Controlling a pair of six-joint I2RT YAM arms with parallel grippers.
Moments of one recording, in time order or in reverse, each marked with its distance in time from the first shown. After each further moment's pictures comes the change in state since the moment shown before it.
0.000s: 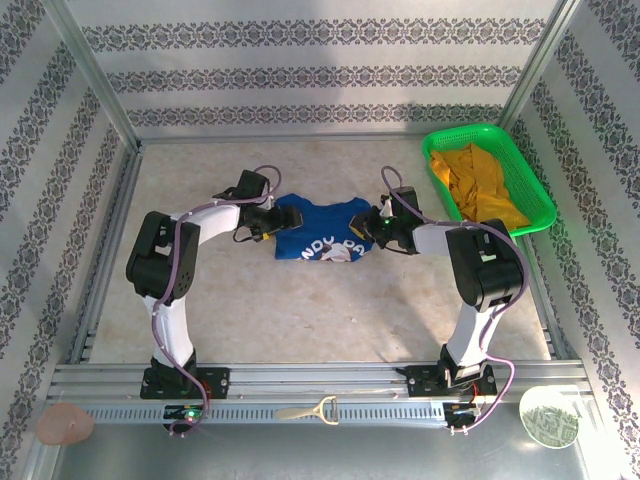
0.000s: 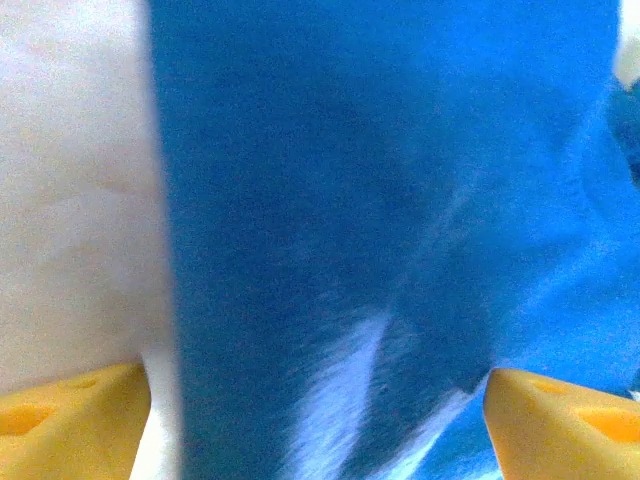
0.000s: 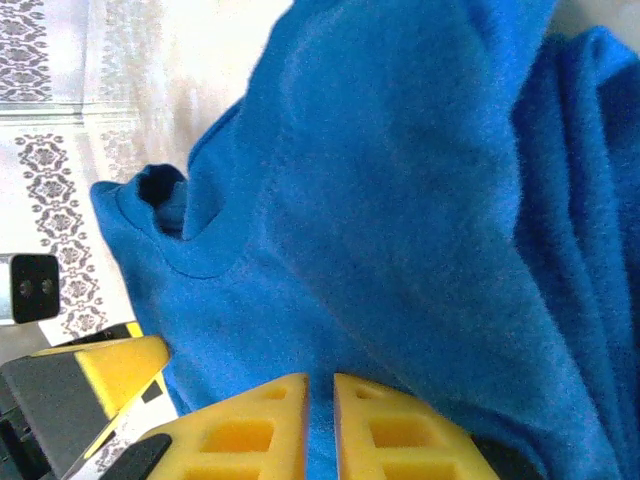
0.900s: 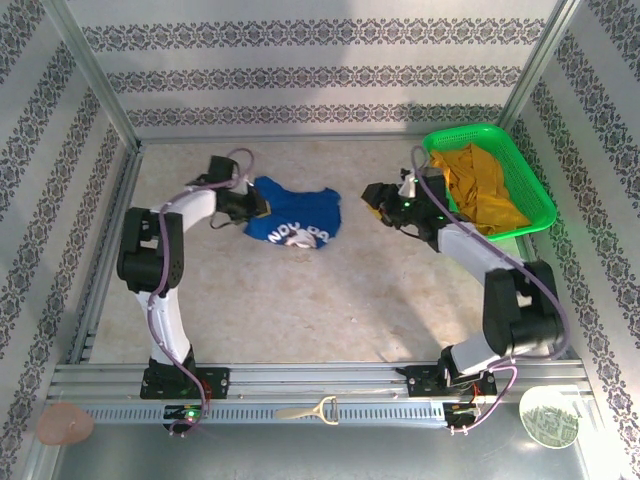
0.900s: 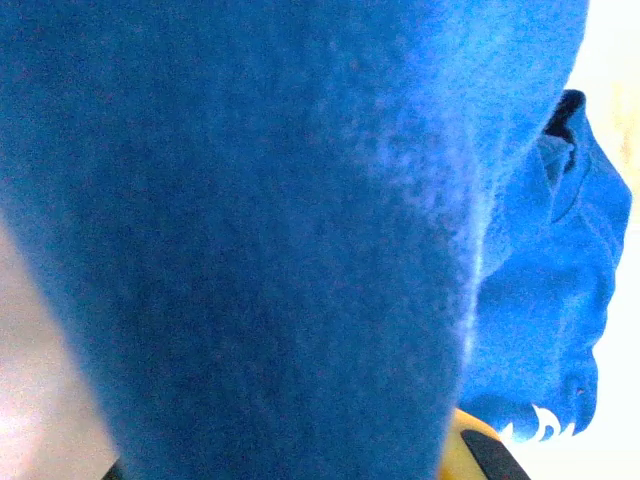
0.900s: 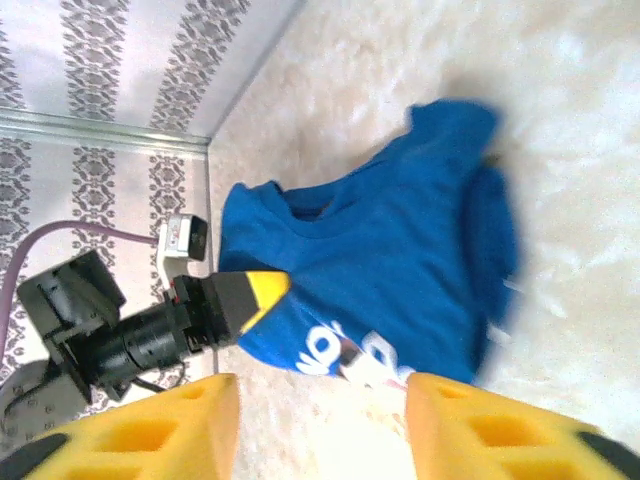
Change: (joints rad) left arm 0.233 0.021 0.135 -0.124 0.099 0.161; right arm -0.075 -0.362 0.027 -0.181 -0.011 -0.060
